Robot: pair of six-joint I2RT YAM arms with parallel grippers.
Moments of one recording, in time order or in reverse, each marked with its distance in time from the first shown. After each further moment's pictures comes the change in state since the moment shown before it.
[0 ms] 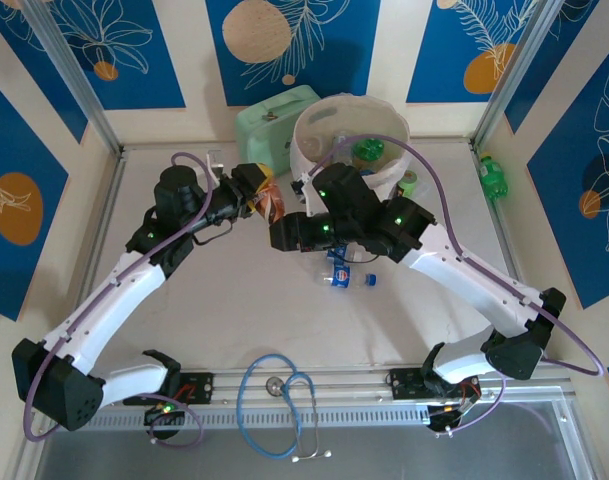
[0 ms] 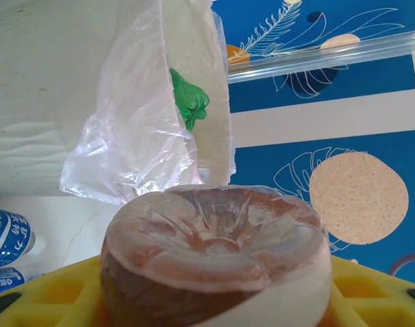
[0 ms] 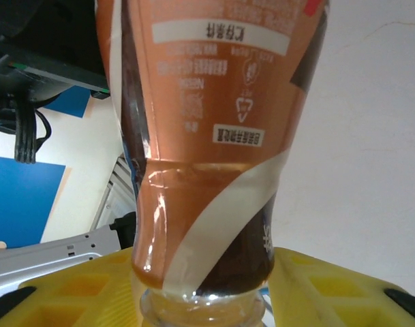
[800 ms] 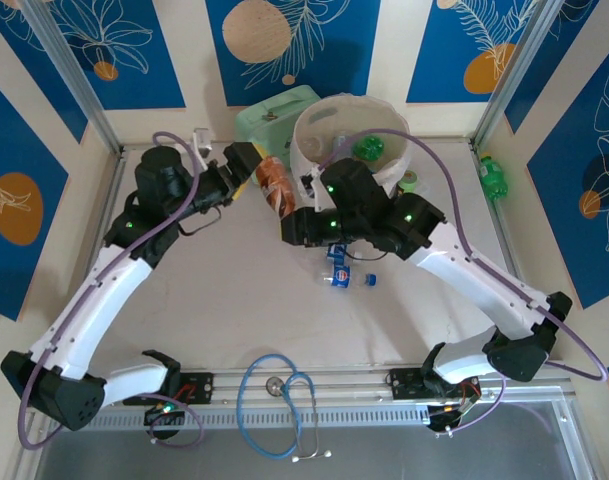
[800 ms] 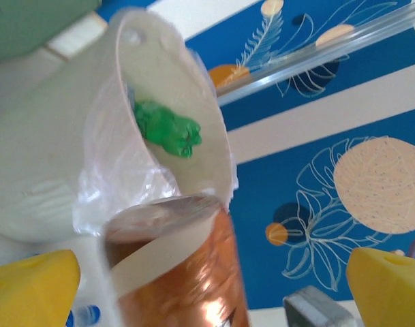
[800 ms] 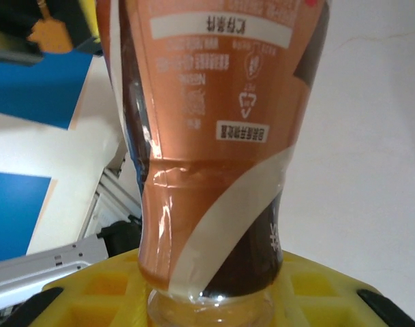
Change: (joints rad) left arm 0.032 -0.004 0.230 -0.262 -0.064 0.296; right arm -0.035 -0.015 0.058 -0.077 0.060 -0.015
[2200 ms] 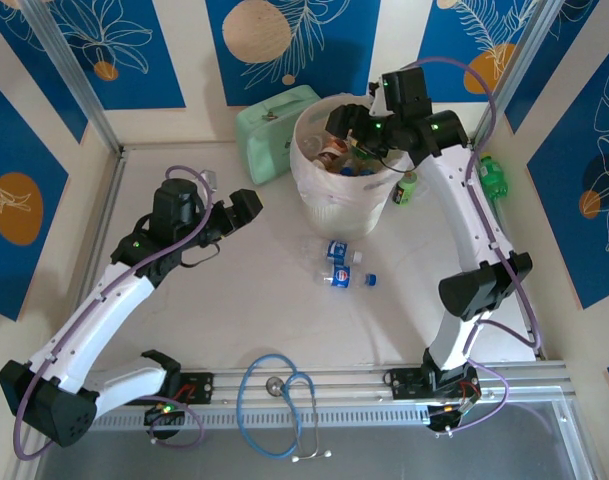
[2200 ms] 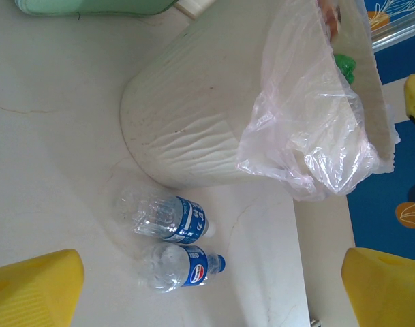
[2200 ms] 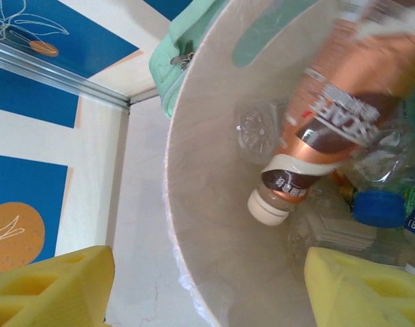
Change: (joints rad) left arm -0.039 -0.083 -0.221 -0.174 -0.123 0.146; right arm -0.523 0.393 0.531 -0.116 -0.104 -0.038
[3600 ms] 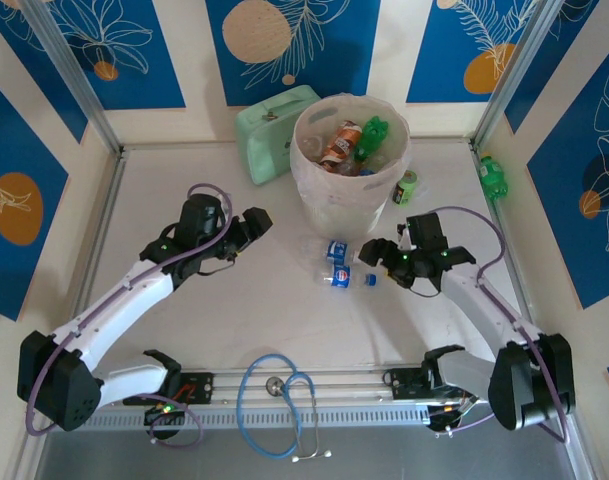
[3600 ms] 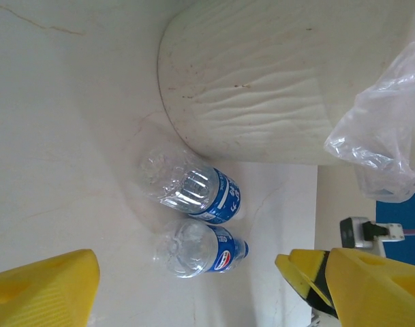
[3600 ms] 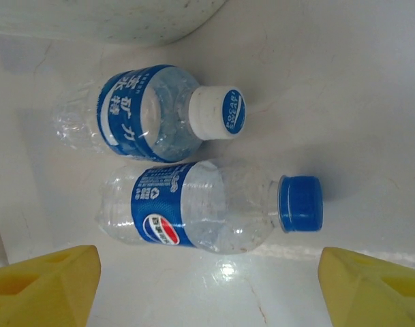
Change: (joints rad) left arm -0.042 0.085 -0.174 0.141 -0.001 -0.148; right arm -0.136 -0.629 -1.459 0.465 -0.090 0.042
